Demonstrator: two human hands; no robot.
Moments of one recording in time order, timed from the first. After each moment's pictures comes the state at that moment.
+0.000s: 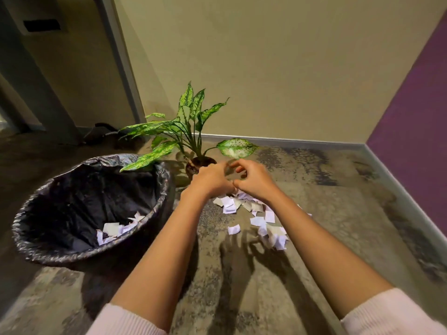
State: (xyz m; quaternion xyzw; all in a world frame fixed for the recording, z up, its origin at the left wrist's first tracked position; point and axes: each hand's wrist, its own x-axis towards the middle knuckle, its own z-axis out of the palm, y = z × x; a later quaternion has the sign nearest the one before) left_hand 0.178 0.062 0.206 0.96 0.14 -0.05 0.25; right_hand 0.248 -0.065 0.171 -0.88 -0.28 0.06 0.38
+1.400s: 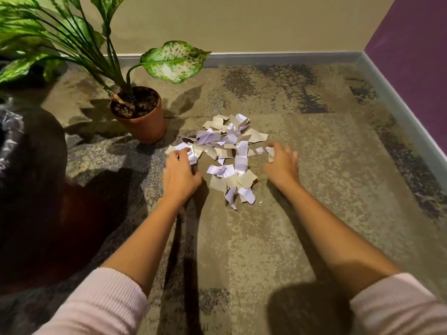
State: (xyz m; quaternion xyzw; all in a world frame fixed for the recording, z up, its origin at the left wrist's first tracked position) left_hand 0.256 0.039 -0.060 0.96 0.18 0.06 0.22; right_hand 0.337 -0.196 -0.049 -0.96 0.02 0.03 0.29
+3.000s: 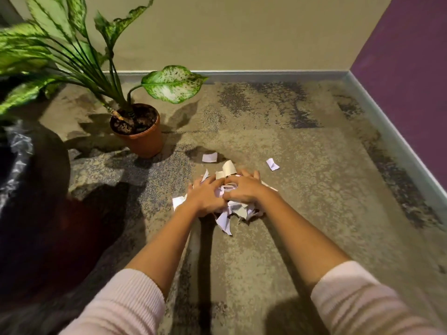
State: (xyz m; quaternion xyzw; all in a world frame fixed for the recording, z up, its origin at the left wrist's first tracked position) left_hand 0.274 0.000 -0.059 0.95 0.05 -0.23 0.21; right_hand 0.330 -0.145 -0.046 -0.93 -0.16 0.30 0.15
